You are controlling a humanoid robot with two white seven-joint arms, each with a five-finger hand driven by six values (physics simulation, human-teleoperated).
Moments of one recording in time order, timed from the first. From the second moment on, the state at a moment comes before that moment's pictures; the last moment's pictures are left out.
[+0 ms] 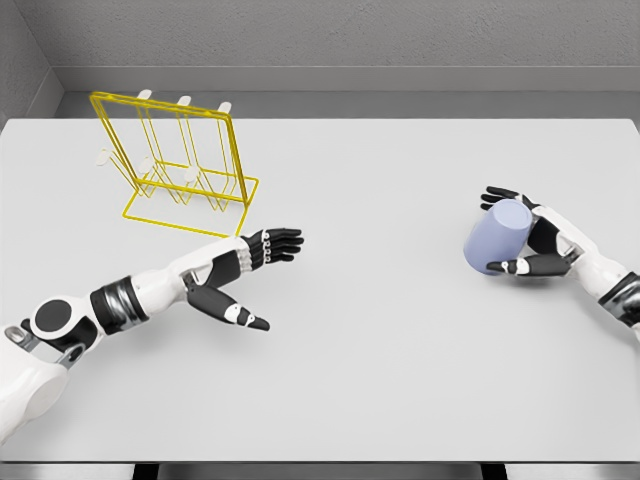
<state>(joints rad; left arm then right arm) -0.31 0.61 -0.65 -1.50 0.69 -0.21 -0.61 -0.46 -0.73 0.83 -0.91 -1.01 -0.61 0.61</state>
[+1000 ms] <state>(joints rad) -0.31 0.62 -0.65 -1.50 0.69 -0.21 -0.61 -0.50 -0.73 0.82 -0.94 -1.00 -0.61 0.61</state>
